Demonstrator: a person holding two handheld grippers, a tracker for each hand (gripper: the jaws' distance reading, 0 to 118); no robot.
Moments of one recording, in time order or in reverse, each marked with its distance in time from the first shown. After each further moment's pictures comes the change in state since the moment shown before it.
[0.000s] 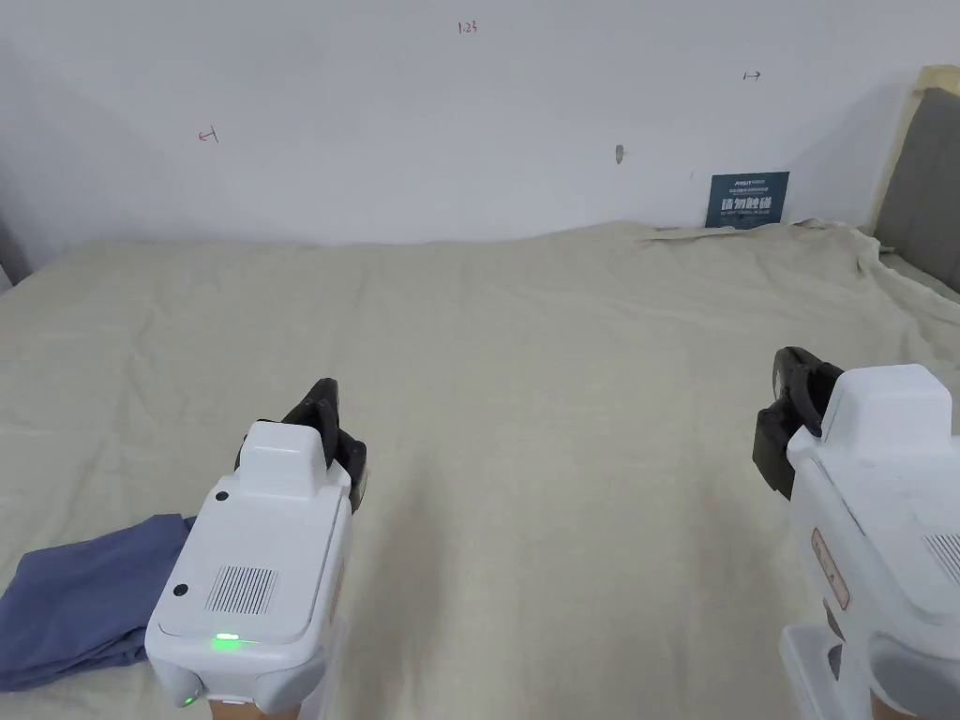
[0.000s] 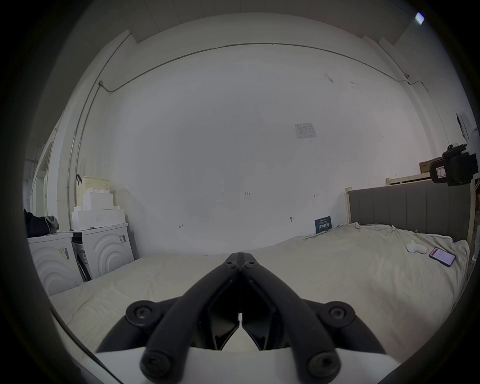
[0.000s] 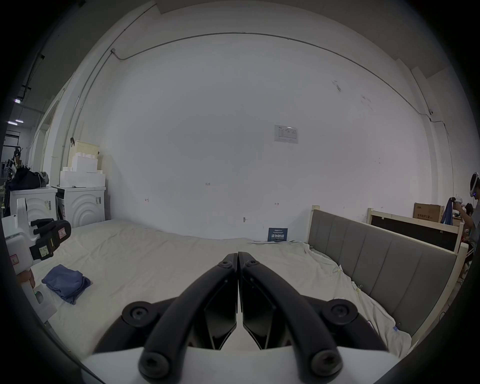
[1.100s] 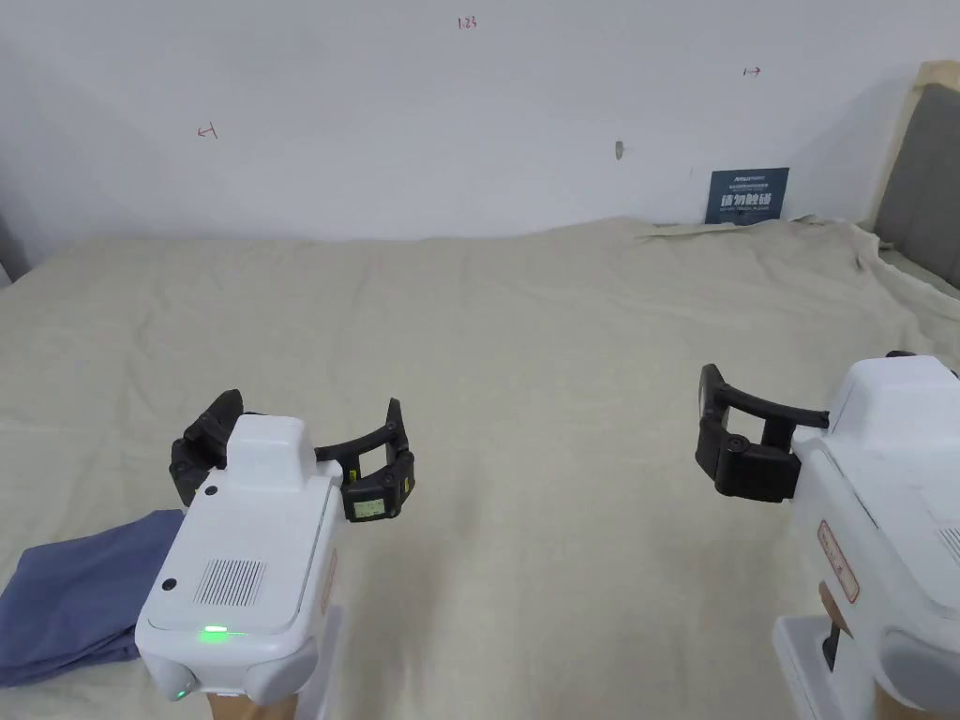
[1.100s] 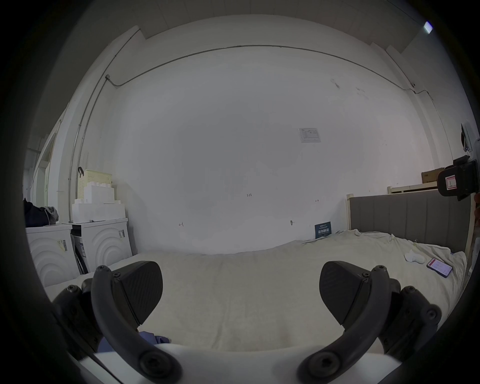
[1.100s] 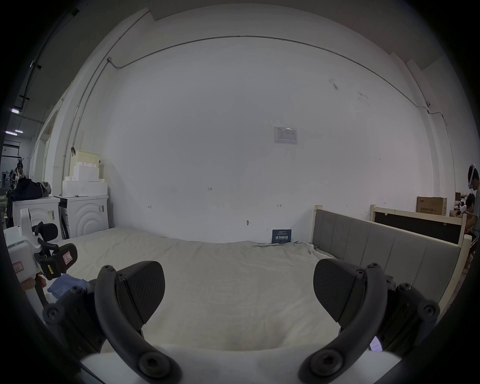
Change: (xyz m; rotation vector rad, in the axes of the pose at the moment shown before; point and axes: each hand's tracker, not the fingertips) left arm -0.005 0.002 0.000 0.006 0.005 0.051; right arm 0.001 0.003 0.003 0.017 0.016 -0.045
